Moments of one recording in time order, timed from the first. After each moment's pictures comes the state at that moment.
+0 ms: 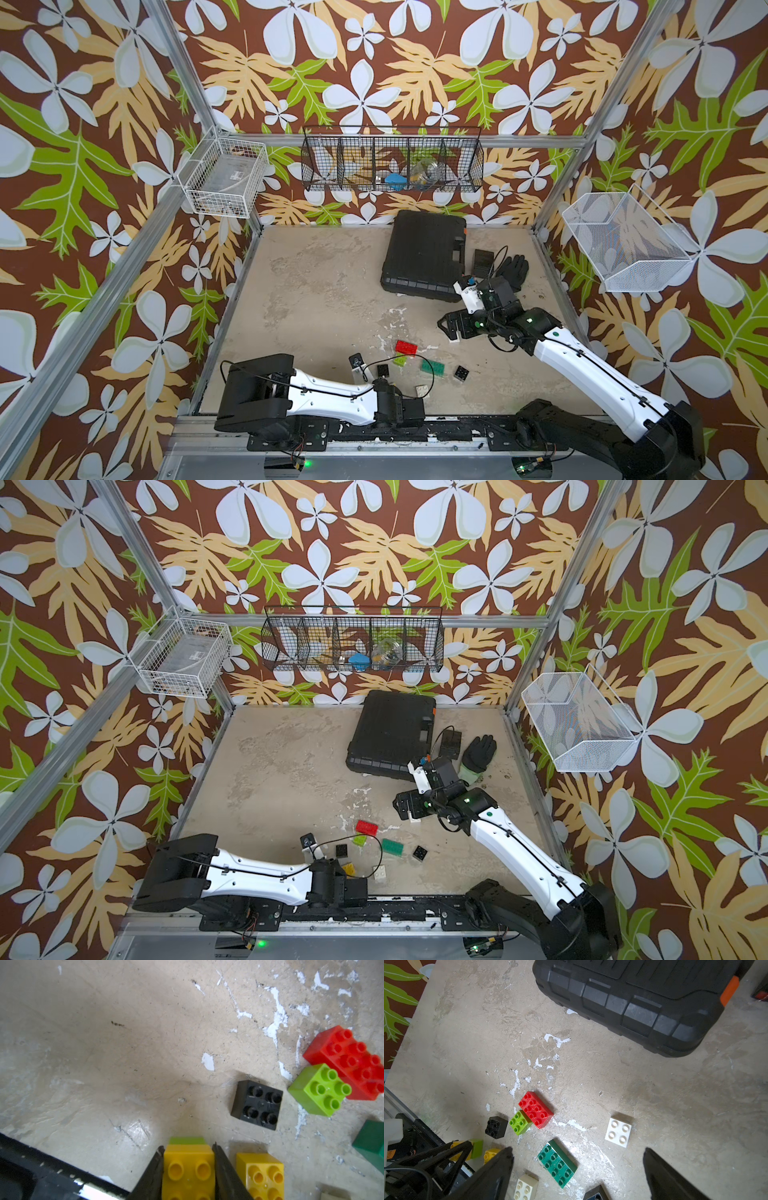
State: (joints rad) left arm -1.52 1.56 0.81 -0.95 -0.52 -2.01; right arm 0.49 1.11 0.86 -0.64 -0.19 0.24
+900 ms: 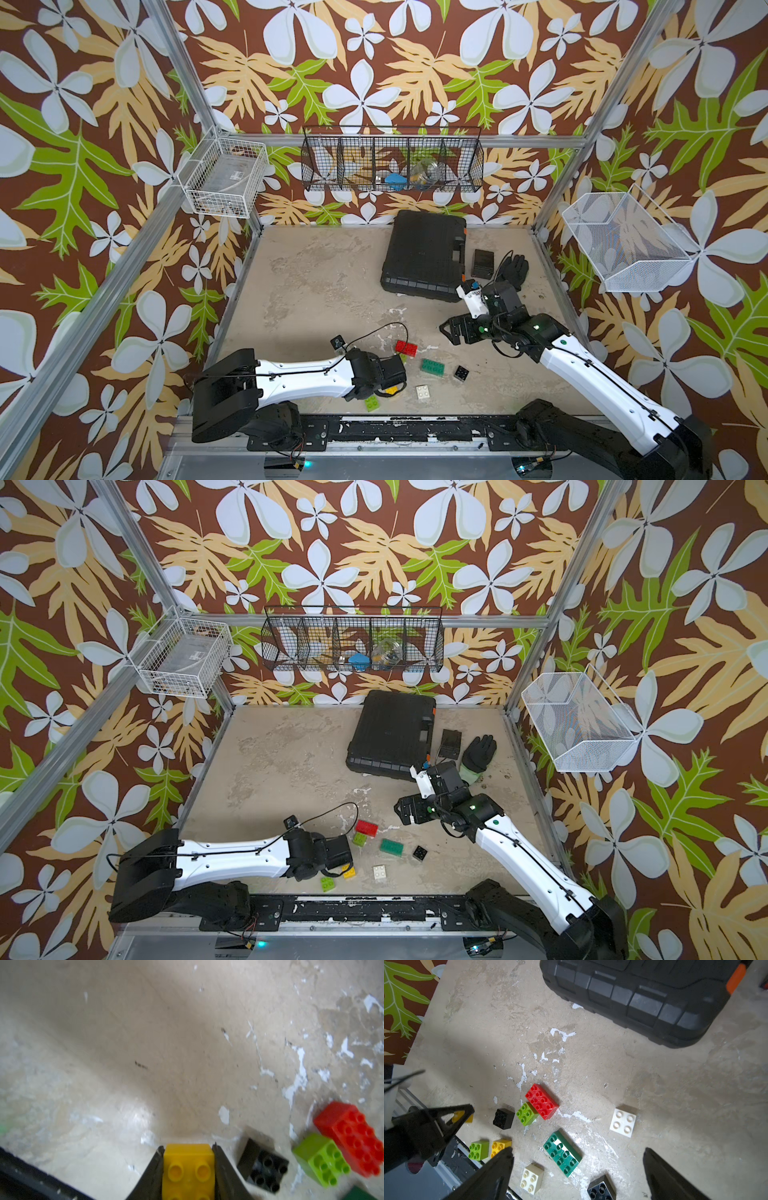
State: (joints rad) left arm -1.18 1.40 0.75 -0.91 -0.47 -1.78; right arm 0.49 1.04 0.82 -0.68 -0.22 0.27
